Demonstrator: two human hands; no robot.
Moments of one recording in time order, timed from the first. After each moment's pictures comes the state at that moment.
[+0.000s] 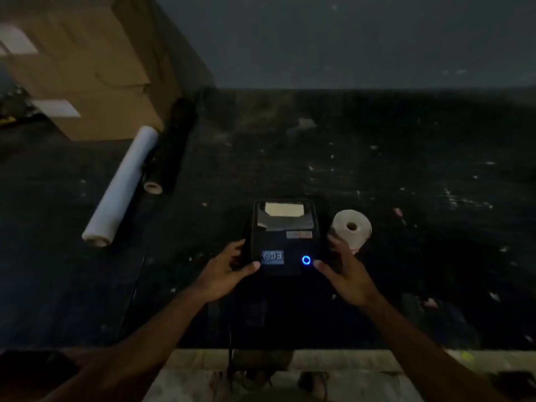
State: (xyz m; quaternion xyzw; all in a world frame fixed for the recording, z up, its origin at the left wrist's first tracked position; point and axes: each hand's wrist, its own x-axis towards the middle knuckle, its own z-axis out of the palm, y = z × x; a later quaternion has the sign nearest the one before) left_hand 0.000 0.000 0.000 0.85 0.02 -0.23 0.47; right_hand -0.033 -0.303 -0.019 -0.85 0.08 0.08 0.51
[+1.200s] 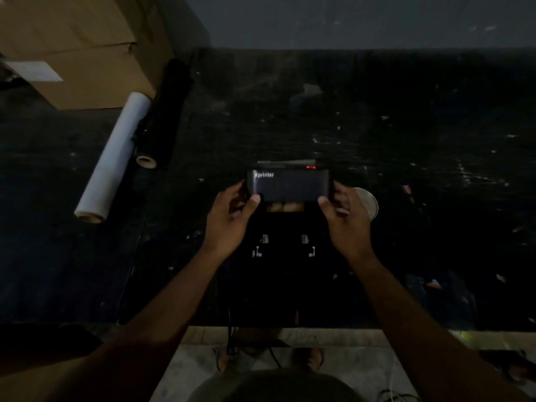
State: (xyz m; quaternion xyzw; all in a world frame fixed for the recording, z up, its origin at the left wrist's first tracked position) left_hand 0.041 -0.039 0.029 0.83 0.07 -0.02 0.55; right_hand 0.021 -0.271 0.027 -0.79 0.14 -0.11 0.59
